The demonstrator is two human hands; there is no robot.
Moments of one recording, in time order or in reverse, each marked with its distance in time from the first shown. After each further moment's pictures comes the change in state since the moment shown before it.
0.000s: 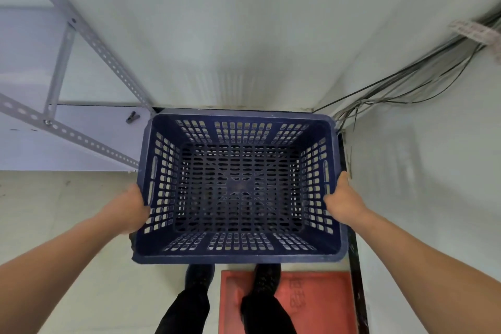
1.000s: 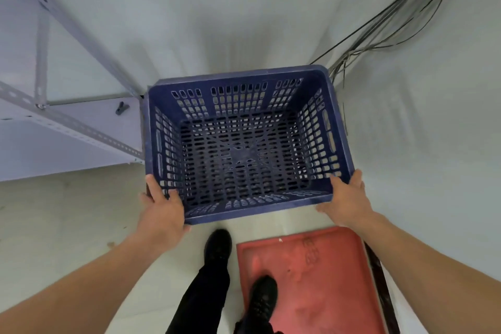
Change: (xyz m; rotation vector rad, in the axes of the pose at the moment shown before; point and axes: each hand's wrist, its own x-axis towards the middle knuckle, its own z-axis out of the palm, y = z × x) left_hand -0.053 -0.022 0.075 0.435 -0.022 0.217; right_hand -0.083 0.067 0.085 -0.315 0.028 0.038
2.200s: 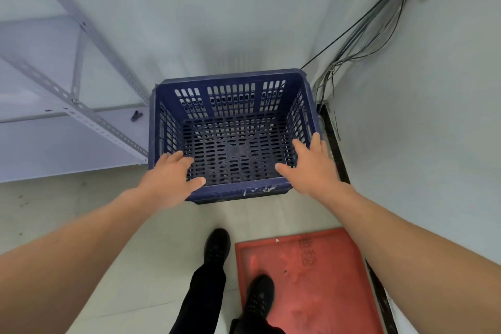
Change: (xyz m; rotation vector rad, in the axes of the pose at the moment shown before) left_hand -0.060 0.020 -0.043 -0.153 0.192 0.163; right_hand -0.090 -0.046 -0.051 0.085 0.168 -0.275
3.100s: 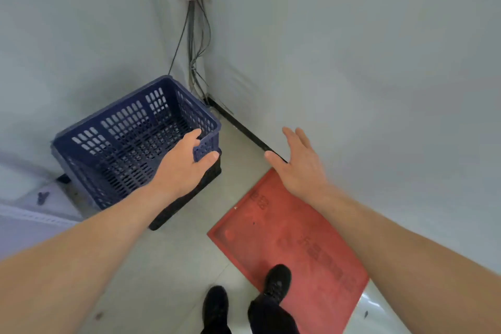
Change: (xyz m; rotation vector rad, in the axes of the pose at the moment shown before) left_hand -0.211 0.129 -0.014 -0.314 -0.027 0.674; right_hand -0.353 0.045 0.008 0.529 0.493 0.364
